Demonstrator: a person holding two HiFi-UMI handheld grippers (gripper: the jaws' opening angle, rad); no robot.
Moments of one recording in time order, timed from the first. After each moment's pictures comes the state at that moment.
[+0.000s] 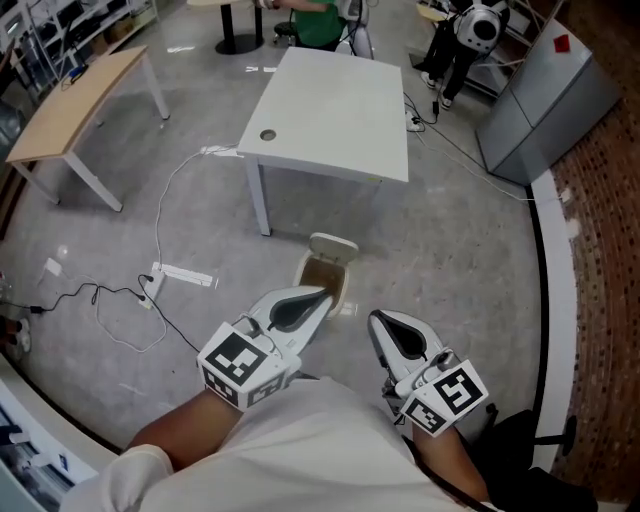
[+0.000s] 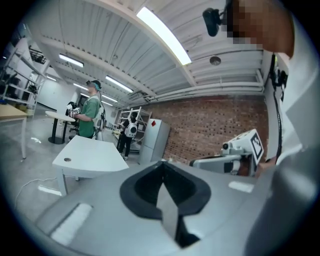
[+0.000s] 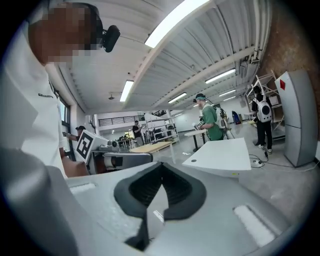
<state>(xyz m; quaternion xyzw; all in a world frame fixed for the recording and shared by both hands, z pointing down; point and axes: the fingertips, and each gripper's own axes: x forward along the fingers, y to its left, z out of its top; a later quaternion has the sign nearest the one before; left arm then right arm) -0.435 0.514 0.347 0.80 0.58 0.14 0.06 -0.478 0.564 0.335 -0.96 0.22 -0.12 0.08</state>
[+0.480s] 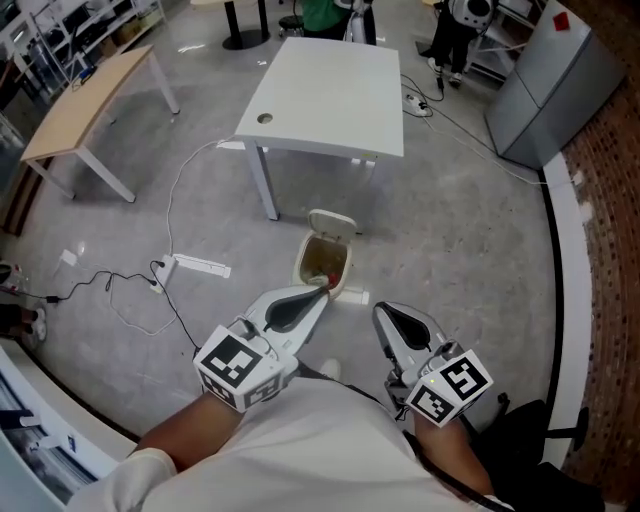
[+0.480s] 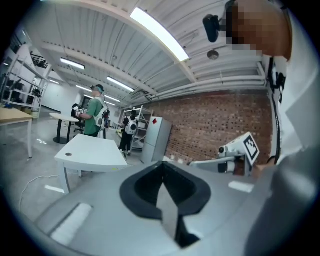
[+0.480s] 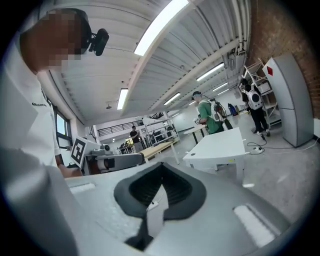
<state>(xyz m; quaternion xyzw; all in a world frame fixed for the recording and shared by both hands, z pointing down) -0.505 0.532 0.354 0.81 0.56 0.15 0.05 -0.541 0.602 0.355 -0.96 0.22 -0.12 0.15</state>
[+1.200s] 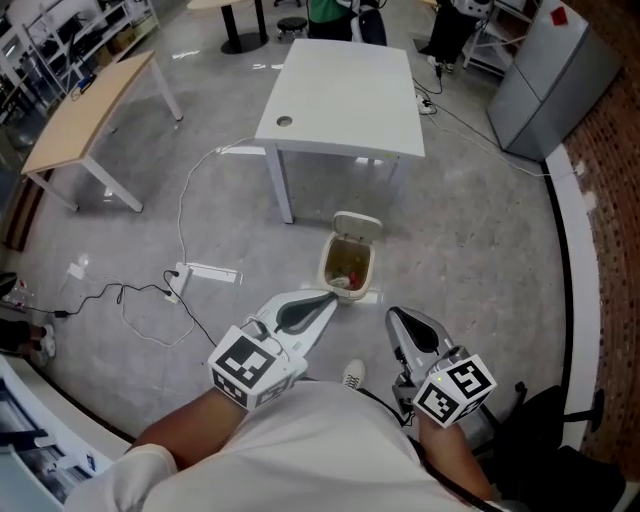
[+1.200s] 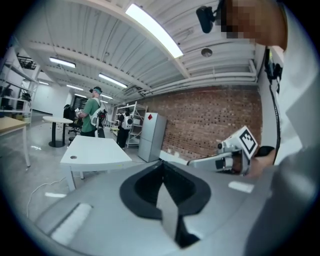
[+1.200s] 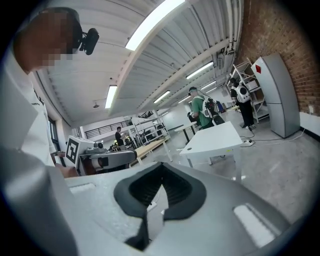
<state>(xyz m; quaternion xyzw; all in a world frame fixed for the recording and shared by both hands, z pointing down) -0.485 0.463 0.367 0.79 0.60 0.15 0.00 -0.526 0.542 0.379 -0.96 0.16 -0.15 0.18</state>
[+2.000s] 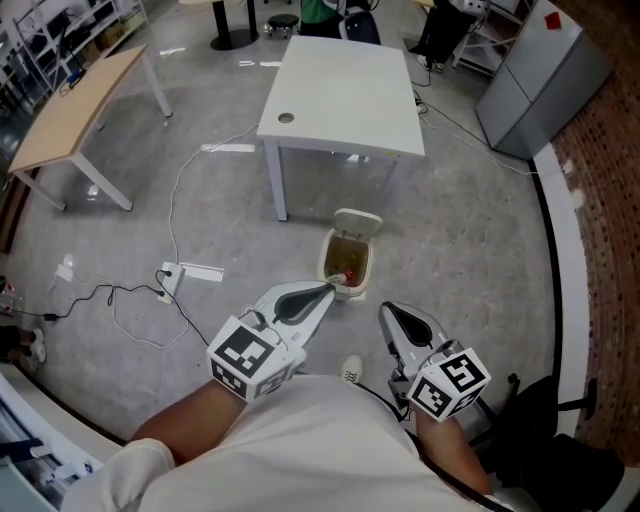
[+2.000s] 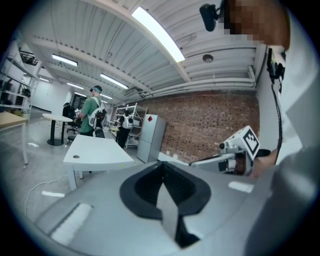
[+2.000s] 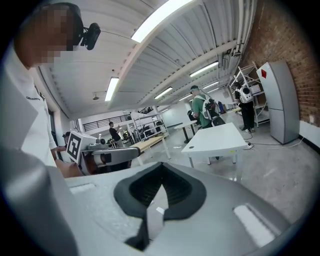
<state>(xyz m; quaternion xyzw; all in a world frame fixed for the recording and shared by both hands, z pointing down) -0.462 0.428 0.368 0.78 0.60 0.15 0.02 -0.510 0.497 0.377 -0.96 0.15 -0.17 0.15</state>
